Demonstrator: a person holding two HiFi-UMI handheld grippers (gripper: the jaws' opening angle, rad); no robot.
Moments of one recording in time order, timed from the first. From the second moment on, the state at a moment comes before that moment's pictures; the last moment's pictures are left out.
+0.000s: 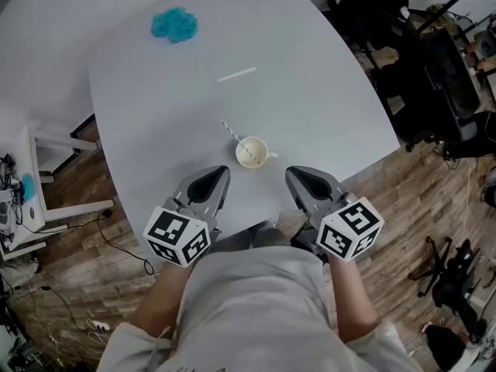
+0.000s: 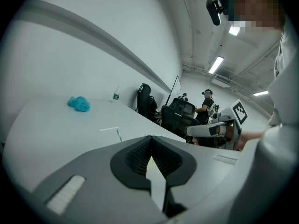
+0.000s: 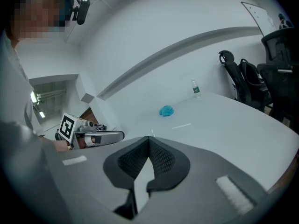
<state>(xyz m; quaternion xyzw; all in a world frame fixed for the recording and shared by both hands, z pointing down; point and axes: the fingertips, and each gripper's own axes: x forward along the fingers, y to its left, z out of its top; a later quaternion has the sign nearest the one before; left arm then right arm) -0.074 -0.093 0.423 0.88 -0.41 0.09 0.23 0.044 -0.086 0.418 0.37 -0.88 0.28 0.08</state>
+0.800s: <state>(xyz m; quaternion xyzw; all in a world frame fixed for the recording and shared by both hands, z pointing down) -0.065 -0.086 0.385 0.89 -0.39 0.09 0.21 0.036 -0.085 0.378 0.36 -0.90 0.25 0.07</state>
